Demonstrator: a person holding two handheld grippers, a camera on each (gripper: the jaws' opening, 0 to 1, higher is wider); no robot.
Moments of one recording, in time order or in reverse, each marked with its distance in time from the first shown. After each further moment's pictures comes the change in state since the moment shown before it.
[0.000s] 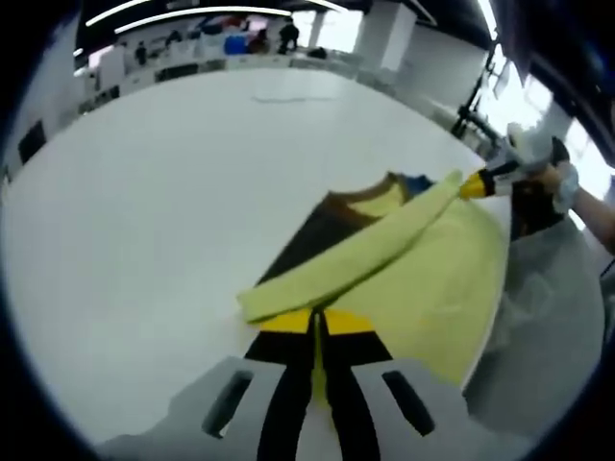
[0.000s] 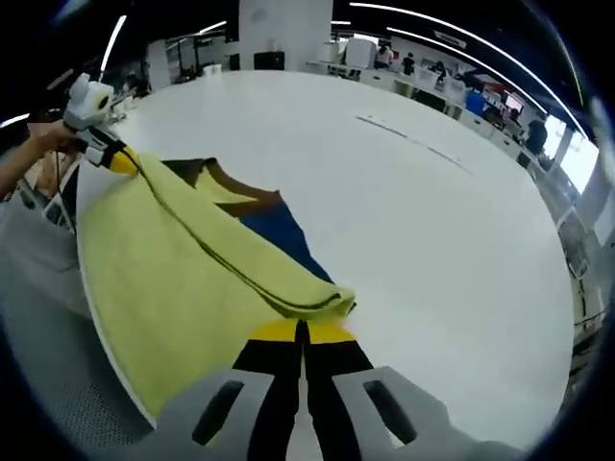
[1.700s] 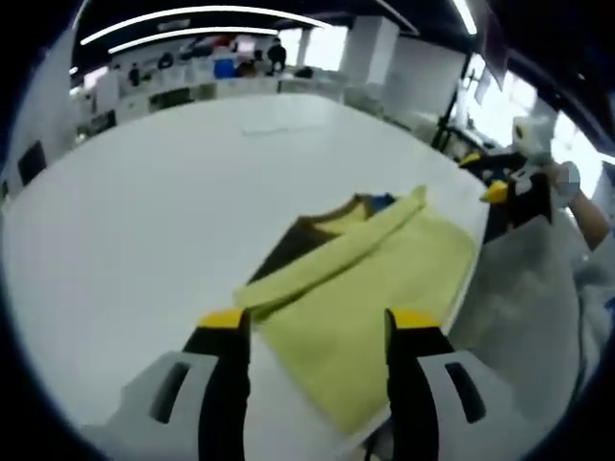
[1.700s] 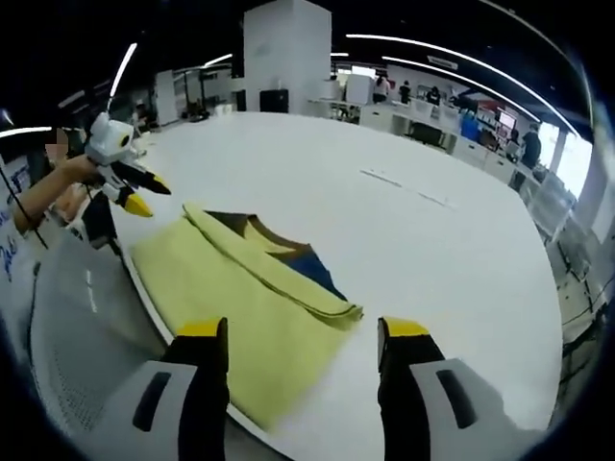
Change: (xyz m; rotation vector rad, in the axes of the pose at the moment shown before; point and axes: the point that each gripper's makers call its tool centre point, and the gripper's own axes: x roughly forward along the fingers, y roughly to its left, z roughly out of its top) left arm -0.050 -0.028 0.010 0.028 -0.078 -0.020; right arm -0.093 0.031 0.034 0.003 -0.143 -0.009
